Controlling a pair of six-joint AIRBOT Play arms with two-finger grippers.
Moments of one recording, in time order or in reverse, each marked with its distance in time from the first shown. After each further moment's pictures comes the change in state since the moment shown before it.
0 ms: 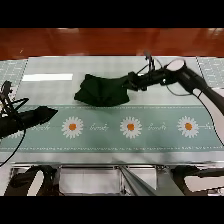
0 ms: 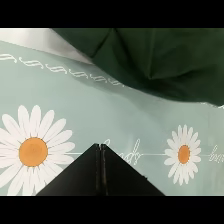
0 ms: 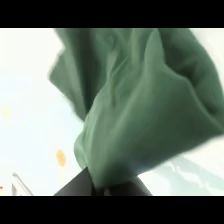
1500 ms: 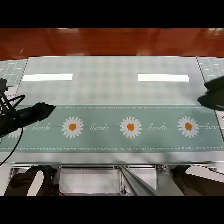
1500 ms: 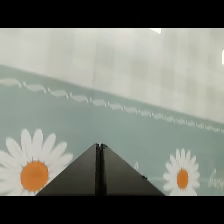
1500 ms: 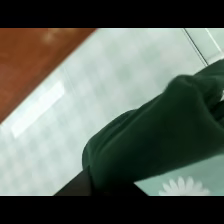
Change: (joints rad) left arm 0.000 0.000 0.000 -0.011 0.106 0.000; right arm -1.249 0.232 0.553 -0.202 0.684 0.242
